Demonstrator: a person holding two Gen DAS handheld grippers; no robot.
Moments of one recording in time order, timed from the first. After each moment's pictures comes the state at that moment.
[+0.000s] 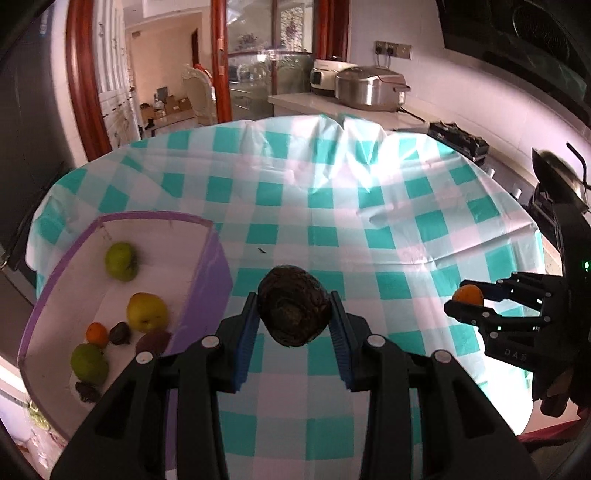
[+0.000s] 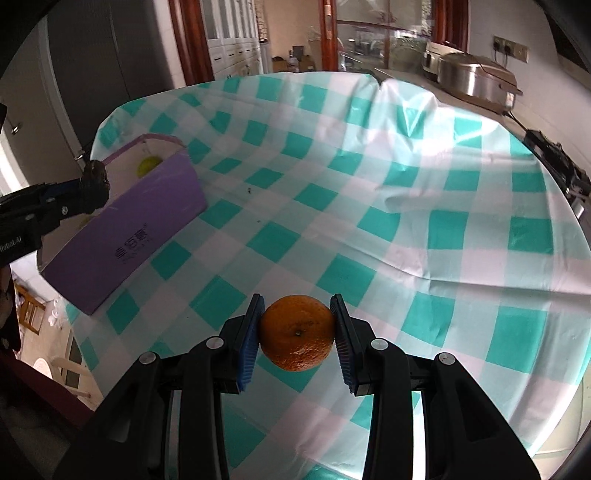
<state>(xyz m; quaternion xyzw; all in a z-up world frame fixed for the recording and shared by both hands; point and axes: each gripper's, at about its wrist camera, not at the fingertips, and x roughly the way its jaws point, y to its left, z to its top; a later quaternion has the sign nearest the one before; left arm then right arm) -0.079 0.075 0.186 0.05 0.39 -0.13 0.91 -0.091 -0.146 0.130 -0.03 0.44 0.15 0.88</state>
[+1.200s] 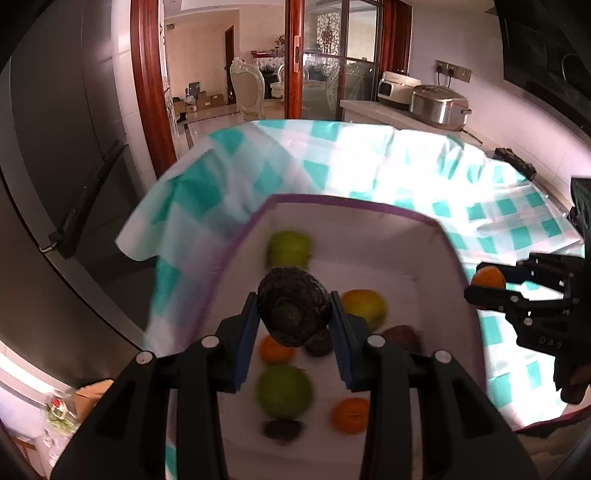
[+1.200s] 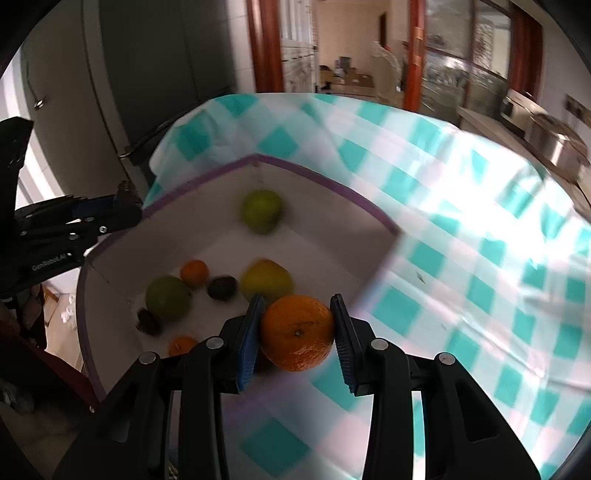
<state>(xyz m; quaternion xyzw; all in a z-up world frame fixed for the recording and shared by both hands) -0.017 0.354 0.184 0.05 0.39 -0.09 0.91 -0.015 0.139 0.156 -0.07 0.41 0.22 0.88</state>
